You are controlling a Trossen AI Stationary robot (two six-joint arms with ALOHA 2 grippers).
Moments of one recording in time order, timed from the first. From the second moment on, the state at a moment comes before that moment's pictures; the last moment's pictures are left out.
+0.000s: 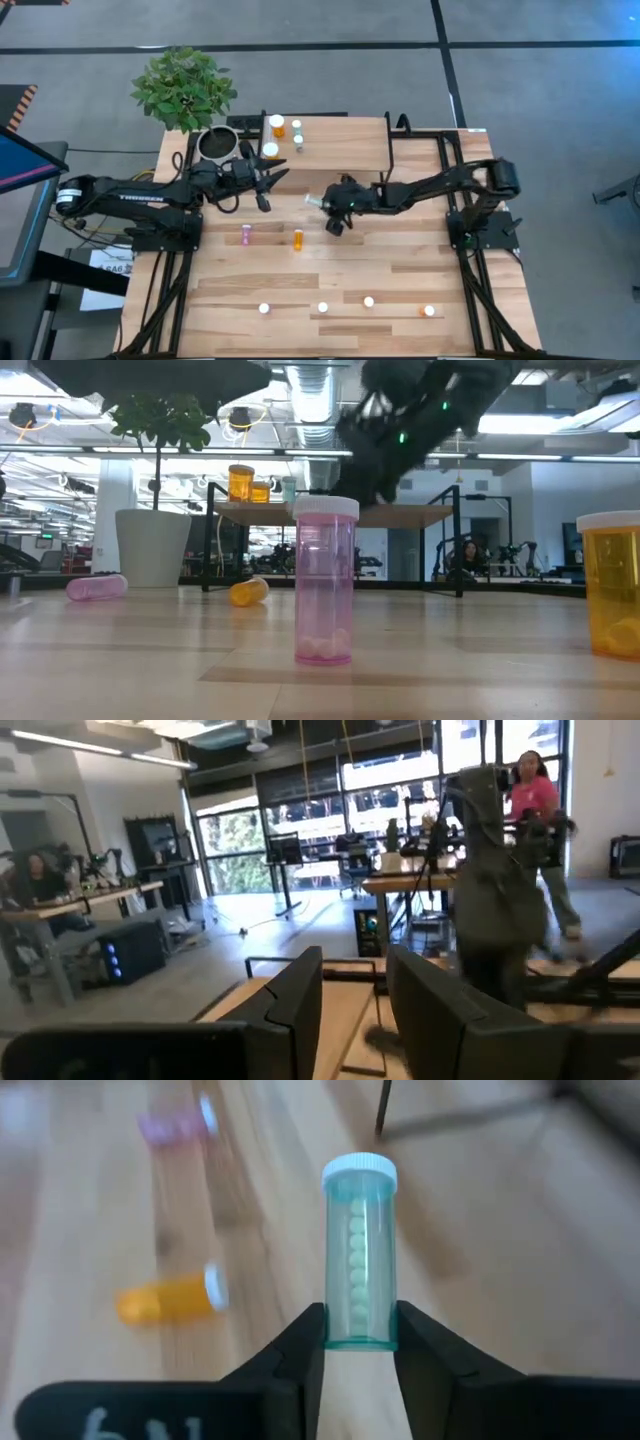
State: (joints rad) left arm 0.16 1.00 0.52 0.64 -0.17 0.15; right arm -0.05 1.73 0.99 0.10 0.20 0.18
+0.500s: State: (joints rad) left arm 0.20 0.97 0.68 0.25 -0.11 0.08; right arm -0.15 1.52 0.92 0.28 0.06 0.04
